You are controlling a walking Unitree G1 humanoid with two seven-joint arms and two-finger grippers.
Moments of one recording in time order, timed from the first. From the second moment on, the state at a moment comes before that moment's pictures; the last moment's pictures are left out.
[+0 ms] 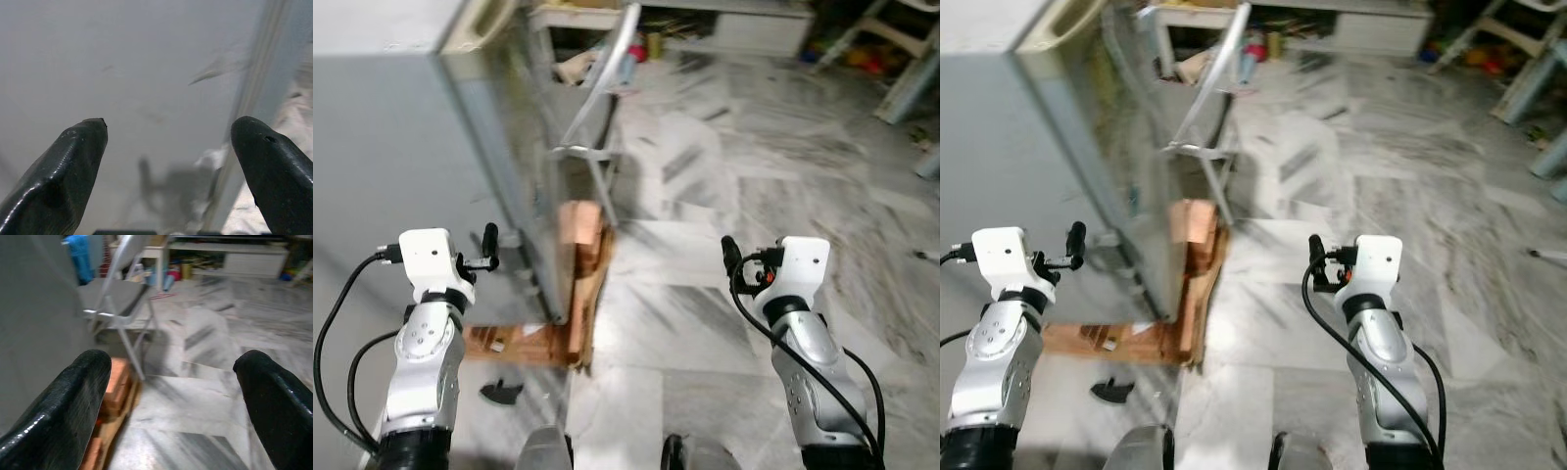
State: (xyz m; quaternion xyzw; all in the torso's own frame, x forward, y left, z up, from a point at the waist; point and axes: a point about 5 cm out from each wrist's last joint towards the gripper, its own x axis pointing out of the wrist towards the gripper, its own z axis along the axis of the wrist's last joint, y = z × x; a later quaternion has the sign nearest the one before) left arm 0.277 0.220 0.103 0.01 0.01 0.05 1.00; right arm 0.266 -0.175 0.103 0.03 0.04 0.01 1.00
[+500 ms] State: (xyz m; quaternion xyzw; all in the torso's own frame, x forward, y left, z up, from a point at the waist) left arm 0.291 0.184 0.099 -0.02 0.01 -0.06 1.00; right arm 0.266 -0.177 0.103 0.03 0.05 0.00 1.00
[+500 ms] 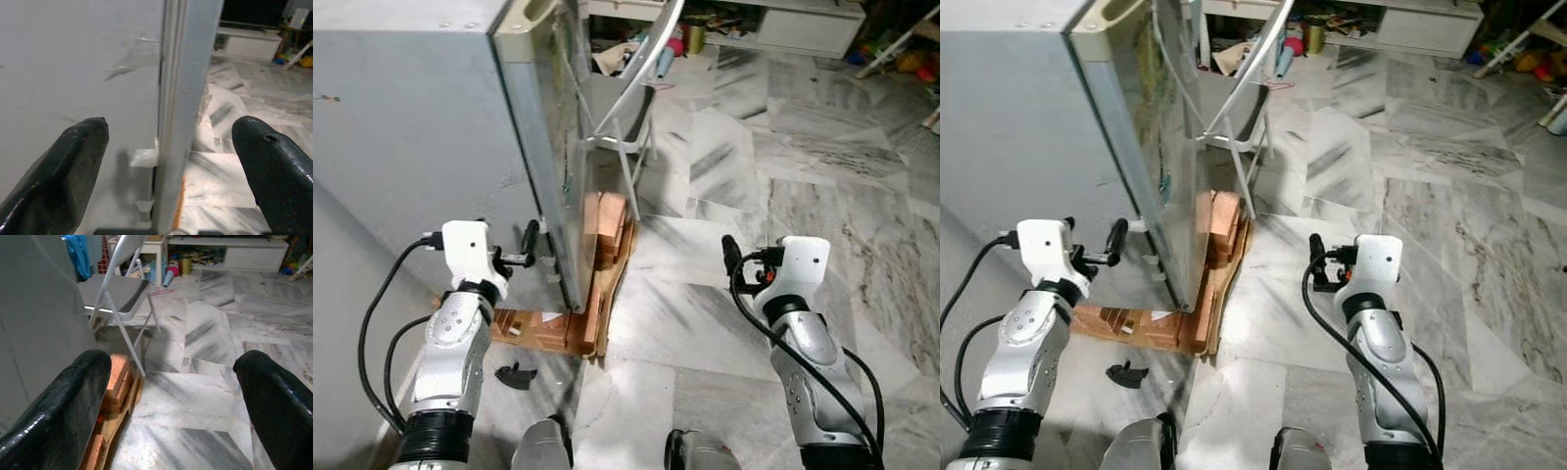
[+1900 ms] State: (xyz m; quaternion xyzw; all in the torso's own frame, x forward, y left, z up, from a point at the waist) left arm 0.363 0.129 0.105 0.03 0.04 -0.15 0.99; right arm 0.239 -0.194 0.093 -0.02 0.09 -0.01 1.00
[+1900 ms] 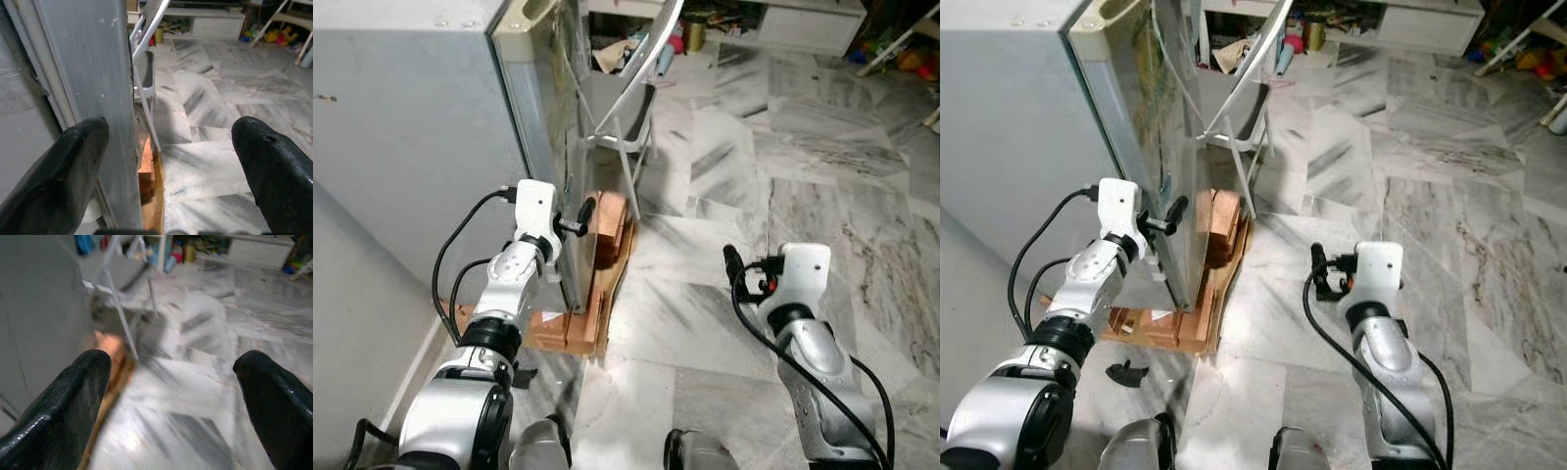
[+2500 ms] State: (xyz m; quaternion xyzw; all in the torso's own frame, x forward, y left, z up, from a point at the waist) left arm 0.372 0.153 0.106 0.06 0.06 -0.04 1.00; right arm 0.218 -0.207 0.084 -0.03 0.11 -0.01 0.99
